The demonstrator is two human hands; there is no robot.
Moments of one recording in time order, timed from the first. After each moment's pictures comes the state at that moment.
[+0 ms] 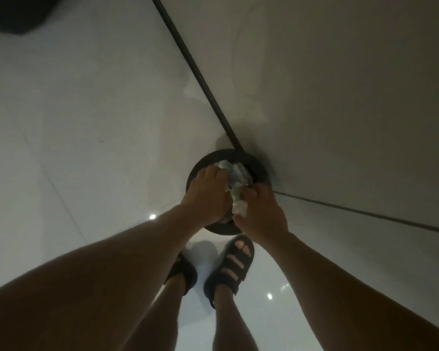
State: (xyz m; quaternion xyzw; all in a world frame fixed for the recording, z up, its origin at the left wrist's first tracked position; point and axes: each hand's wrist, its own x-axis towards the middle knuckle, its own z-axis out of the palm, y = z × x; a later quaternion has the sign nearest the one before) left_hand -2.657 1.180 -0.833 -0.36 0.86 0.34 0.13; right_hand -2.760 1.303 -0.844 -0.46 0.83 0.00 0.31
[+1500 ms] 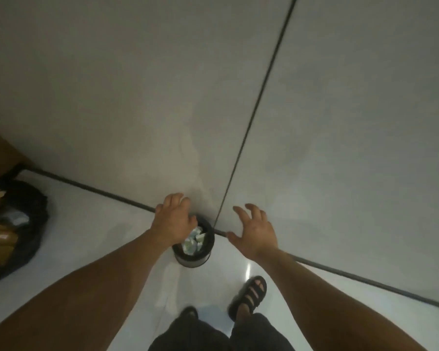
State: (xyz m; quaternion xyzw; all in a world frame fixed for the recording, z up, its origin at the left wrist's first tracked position) left_hand -2.599 1.176 -0.403 -0.10 0.98 0.16 0.11; right_hand -2.630 1.405 -0.391 -0.18 0.97 -0.11 0.15
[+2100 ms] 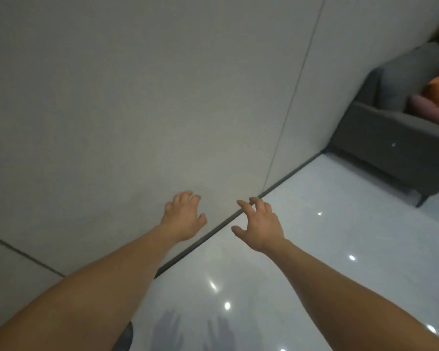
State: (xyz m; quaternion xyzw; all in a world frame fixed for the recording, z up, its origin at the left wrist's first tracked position) left_hand -2.567 1.616 -0.297 0.39 0.91 0.09 0.09; right_hand -2.411 1.773 -0.309 0.27 0.95 -0.14 -0.02
